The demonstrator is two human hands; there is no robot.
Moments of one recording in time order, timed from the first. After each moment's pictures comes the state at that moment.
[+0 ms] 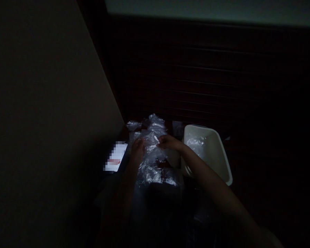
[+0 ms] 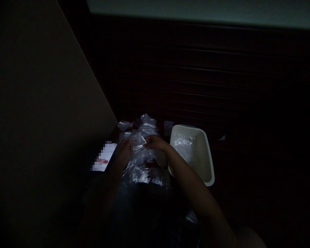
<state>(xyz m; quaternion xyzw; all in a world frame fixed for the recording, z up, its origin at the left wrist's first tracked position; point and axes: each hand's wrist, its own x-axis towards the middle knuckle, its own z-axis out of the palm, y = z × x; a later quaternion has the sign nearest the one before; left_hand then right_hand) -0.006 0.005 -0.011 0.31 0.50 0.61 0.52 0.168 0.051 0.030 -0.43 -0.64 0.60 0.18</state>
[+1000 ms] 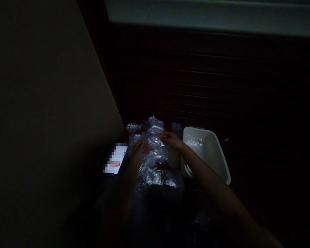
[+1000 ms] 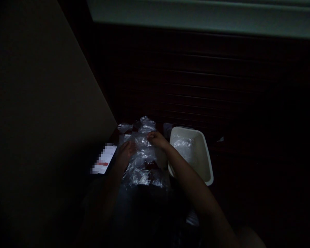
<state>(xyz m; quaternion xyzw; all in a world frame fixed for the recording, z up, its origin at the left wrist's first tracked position) -0.007 0.007 -0.013 0.23 0.49 0.60 0.59 0.168 0.059 0.038 -0.47 -0.59 0.57 0.33</state>
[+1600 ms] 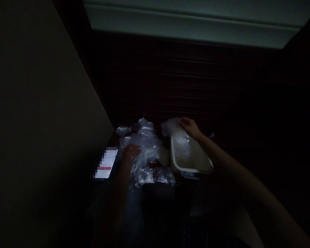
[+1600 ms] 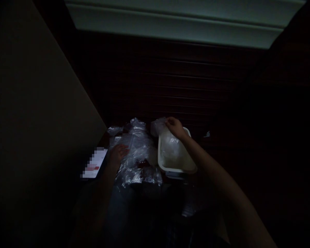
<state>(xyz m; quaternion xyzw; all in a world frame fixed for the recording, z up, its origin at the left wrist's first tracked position) -0.015 0.006 -0.028 0.25 0.47 0.59 0.60 0.282 0.062 0.096 -0.54 -0.64 0.30 0.45</state>
